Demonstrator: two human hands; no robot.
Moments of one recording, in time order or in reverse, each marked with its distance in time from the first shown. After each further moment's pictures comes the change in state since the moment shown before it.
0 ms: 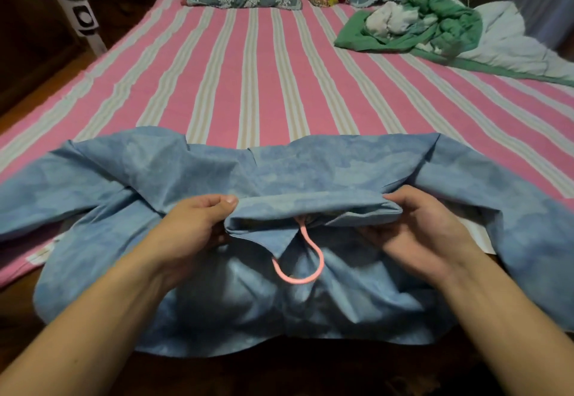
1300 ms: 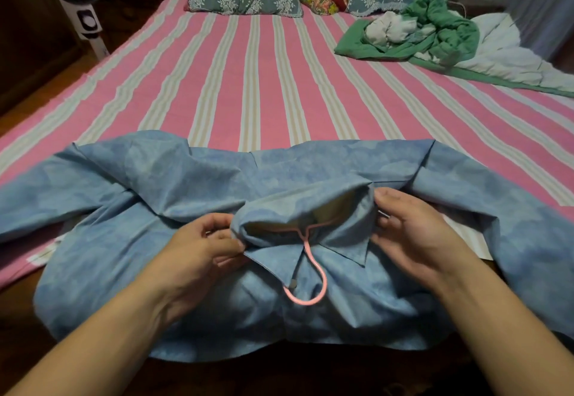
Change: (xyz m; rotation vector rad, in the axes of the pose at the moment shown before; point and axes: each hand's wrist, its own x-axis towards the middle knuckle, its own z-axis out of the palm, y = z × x) left_hand -0.015 -0.019 0.003 -0.253 0.057 -0.060; right_hand -0.003 0.009 0.009 -0.321 0.030 -0.192
